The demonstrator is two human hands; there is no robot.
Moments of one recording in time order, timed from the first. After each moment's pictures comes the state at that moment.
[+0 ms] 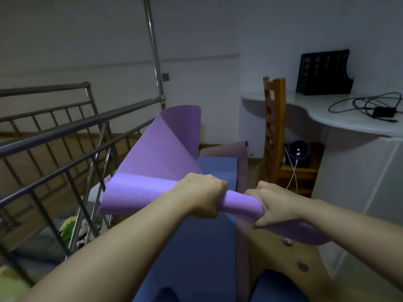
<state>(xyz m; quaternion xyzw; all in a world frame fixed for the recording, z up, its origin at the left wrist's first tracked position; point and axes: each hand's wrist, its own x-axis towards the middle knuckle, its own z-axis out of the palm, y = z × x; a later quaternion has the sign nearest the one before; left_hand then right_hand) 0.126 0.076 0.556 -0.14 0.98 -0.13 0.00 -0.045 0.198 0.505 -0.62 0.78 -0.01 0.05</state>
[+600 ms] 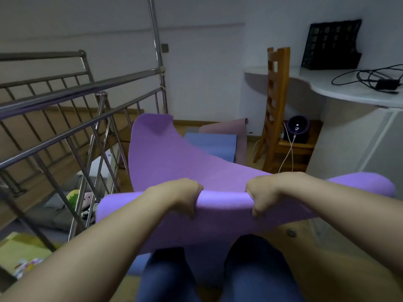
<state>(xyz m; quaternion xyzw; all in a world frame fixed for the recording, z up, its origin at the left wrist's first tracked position) 0.164 0.067 0.469 -0.20 0.97 -0.01 0.16 0.006 0.206 0.487 -0.57 0.78 0.19 0.19</state>
